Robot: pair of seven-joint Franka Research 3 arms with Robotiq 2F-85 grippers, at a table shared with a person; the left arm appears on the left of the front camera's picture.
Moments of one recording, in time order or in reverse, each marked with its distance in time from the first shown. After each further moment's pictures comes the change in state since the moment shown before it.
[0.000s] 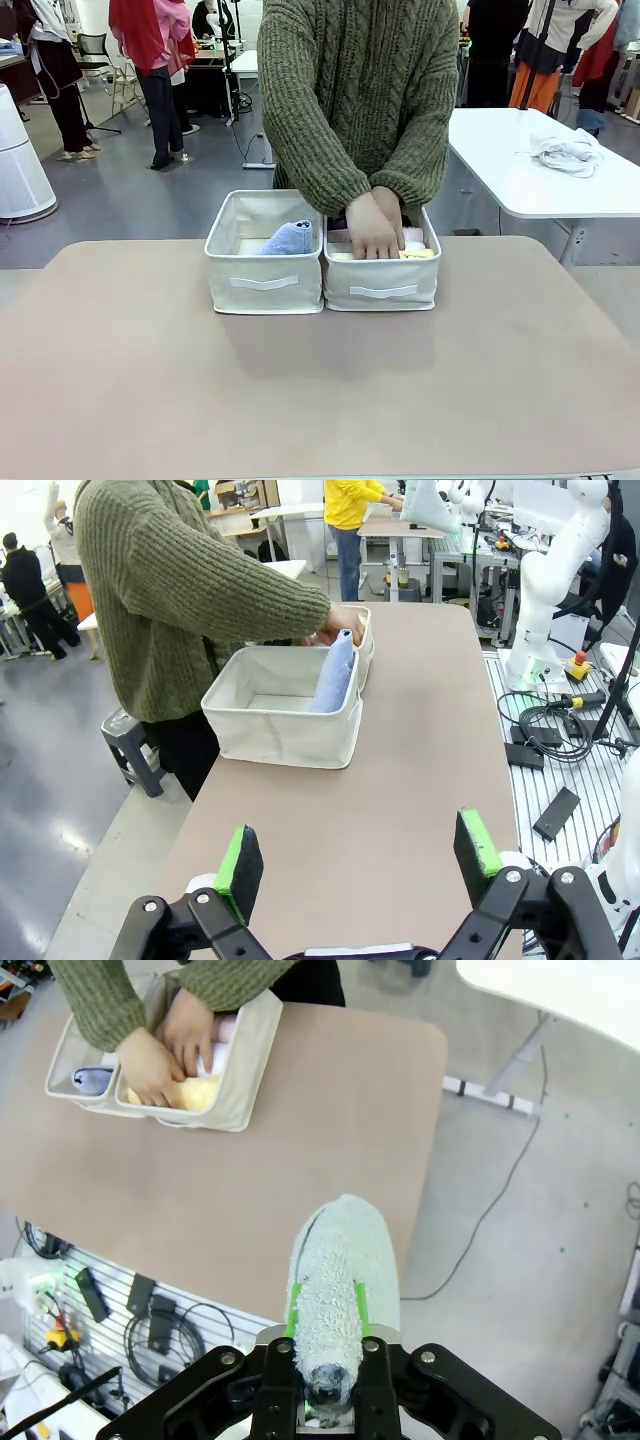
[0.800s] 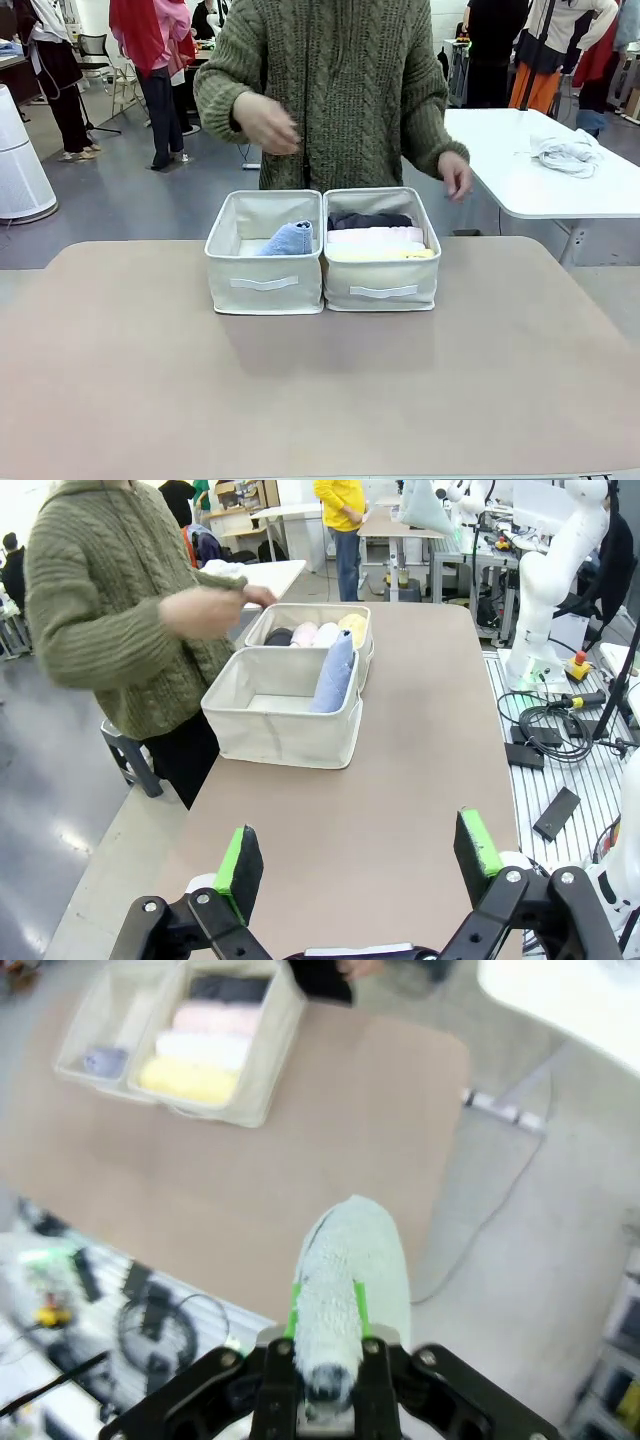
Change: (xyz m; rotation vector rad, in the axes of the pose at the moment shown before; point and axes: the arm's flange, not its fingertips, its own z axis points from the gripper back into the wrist) left arm 0.000 0.000 0.000 0.000 0.000 0.000; right arm 0.027 0.040 -0.018 0.016 0.030 0.134
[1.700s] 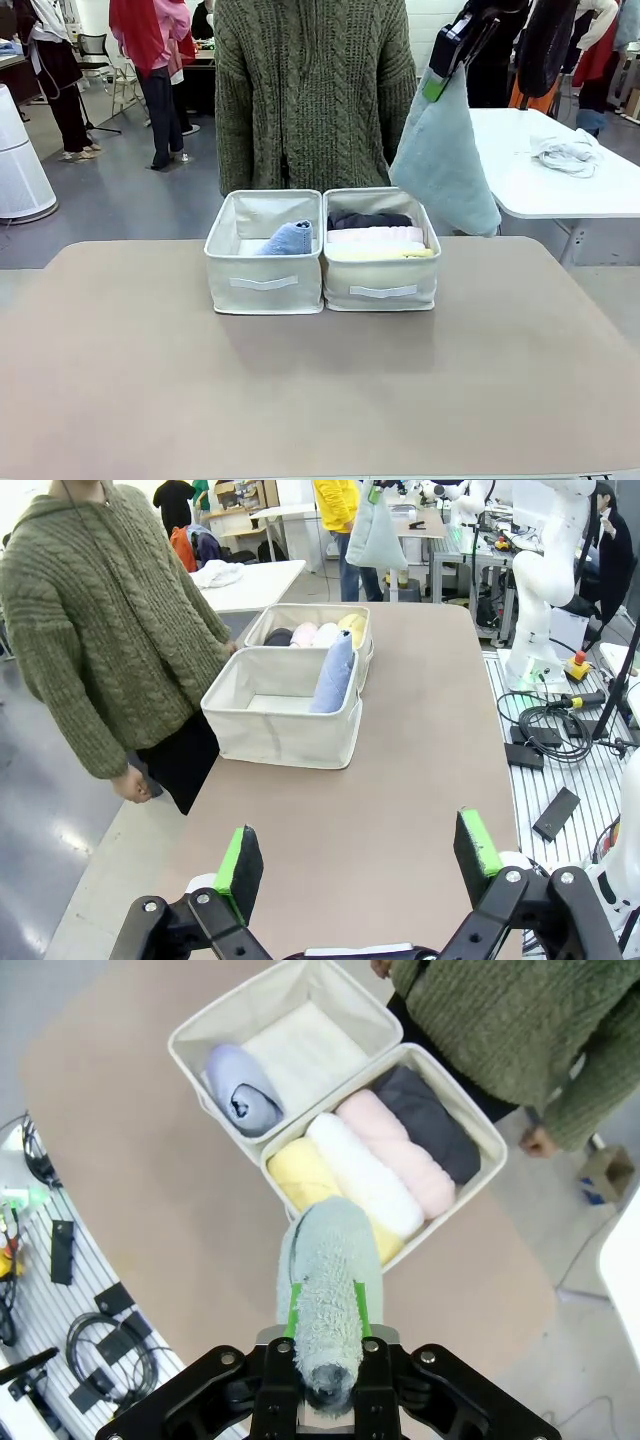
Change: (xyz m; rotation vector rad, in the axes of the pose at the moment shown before) left arm 0.000 0.000 0.000 -0.001 0.000 0.000; right arm 0.149 0.213 -0.119 0.066 -0.055 0.533
